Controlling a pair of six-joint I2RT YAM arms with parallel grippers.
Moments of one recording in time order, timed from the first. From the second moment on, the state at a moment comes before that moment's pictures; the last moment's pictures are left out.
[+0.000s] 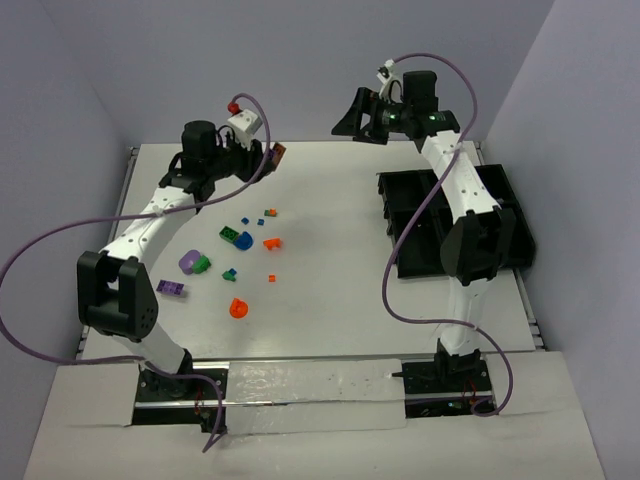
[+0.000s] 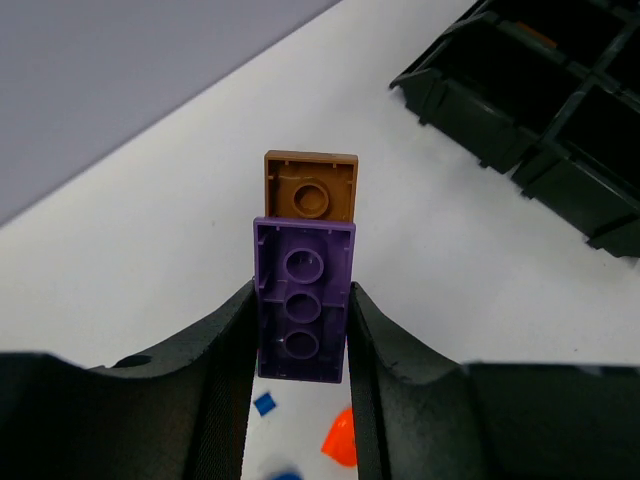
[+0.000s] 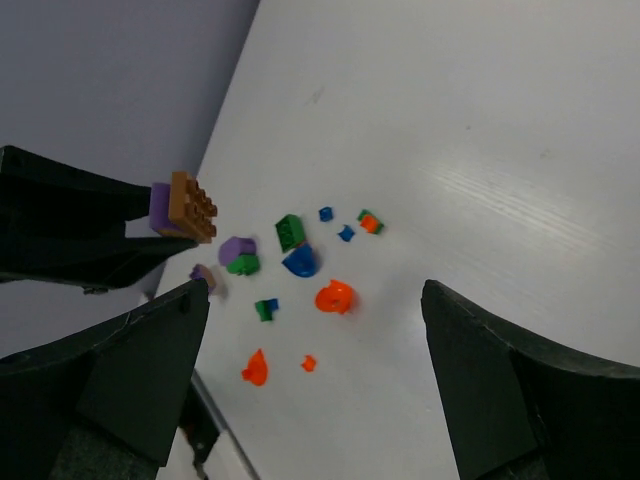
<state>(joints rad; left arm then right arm) -0.28 1.63 1.37 -0.08 0.51 0.11 0.18 2.02 2.09 -0.58 -0.70 0.42</state>
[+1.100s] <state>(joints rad) -0.41 1.62 1.32 -0.03 0.47 0.29 0.37 2.08 2.12 -0.65 -0.75 0.38</state>
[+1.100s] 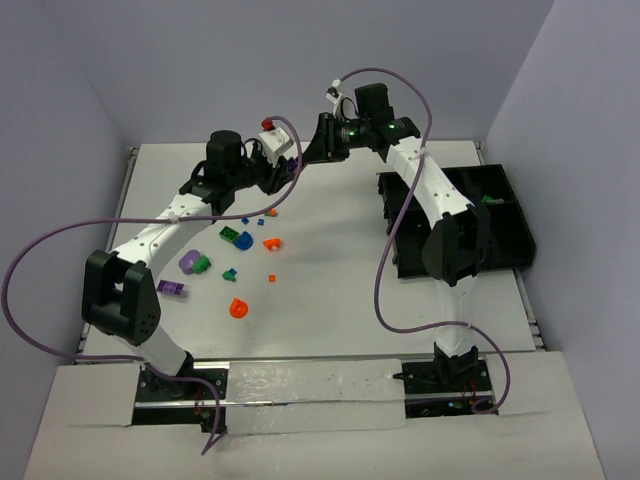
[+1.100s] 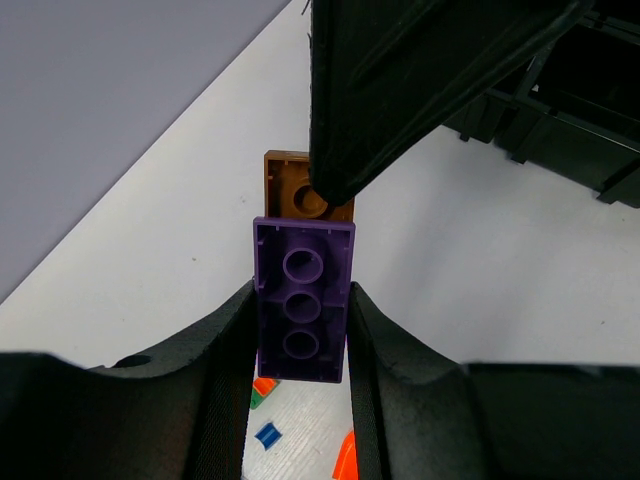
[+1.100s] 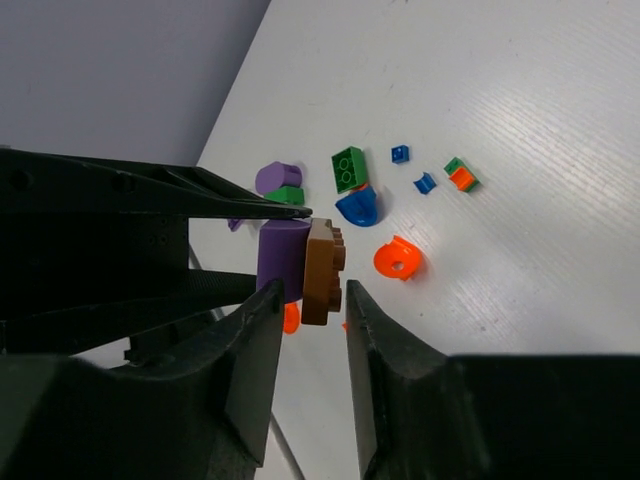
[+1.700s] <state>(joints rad) -0.42 1.60 1.32 -0.03 0.45 0.28 0.37 2.09 2.12 -0.69 -0.57 0.30</state>
